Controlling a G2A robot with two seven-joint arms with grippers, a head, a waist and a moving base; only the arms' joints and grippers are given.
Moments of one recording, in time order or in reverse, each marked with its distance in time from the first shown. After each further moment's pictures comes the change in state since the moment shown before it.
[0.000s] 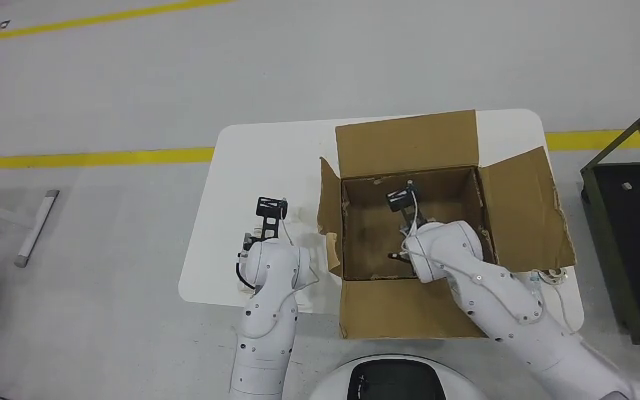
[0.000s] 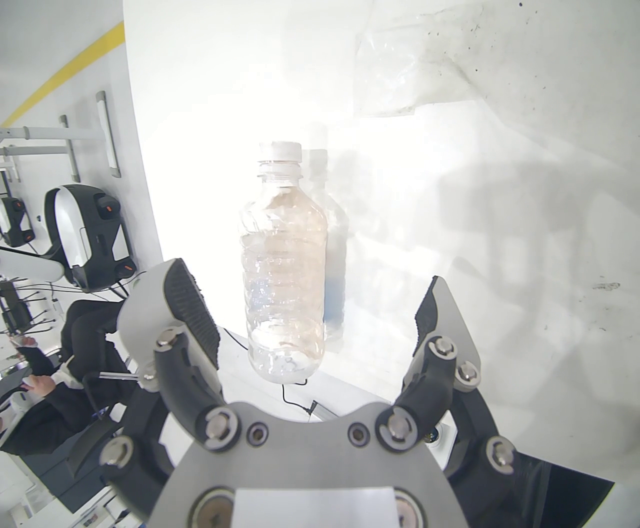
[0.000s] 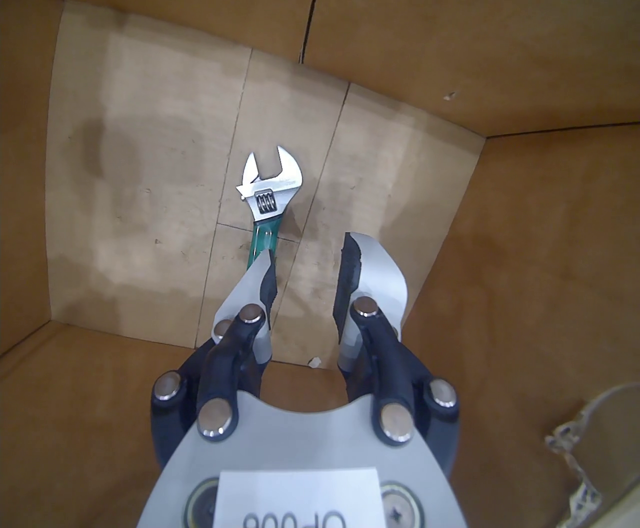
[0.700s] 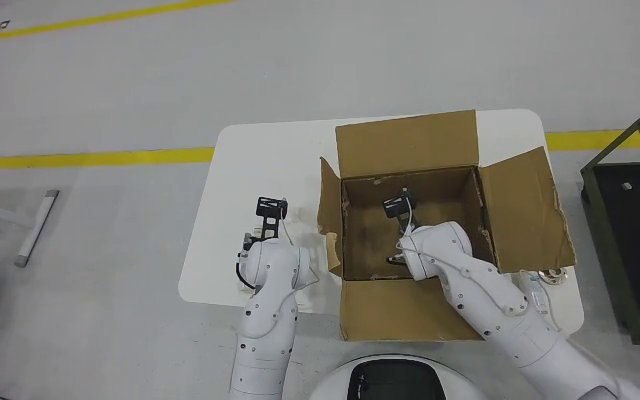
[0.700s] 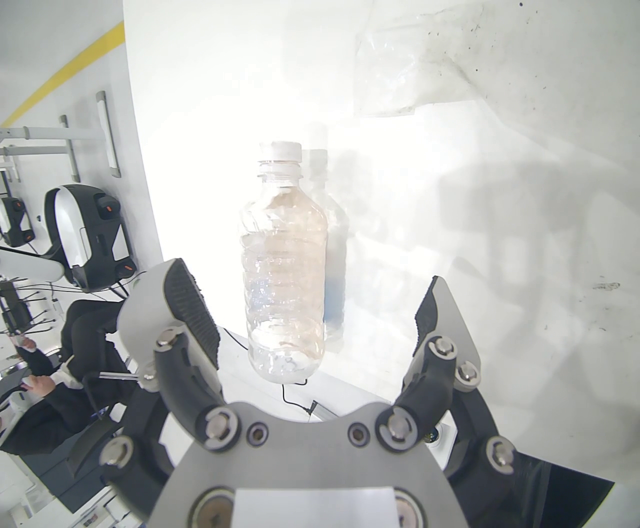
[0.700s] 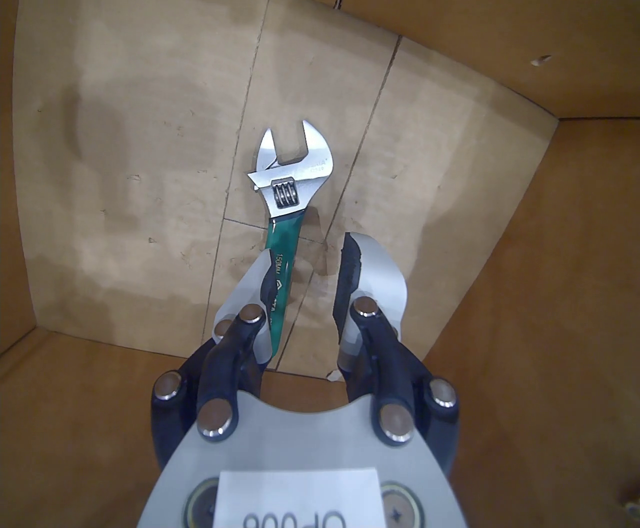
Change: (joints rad) left arm 0.000 0.000 0.000 0.000 0.000 0.000 0.000; right arm 0.009 -0.043 0.005 0.113 0.034 -0.026 -0.028
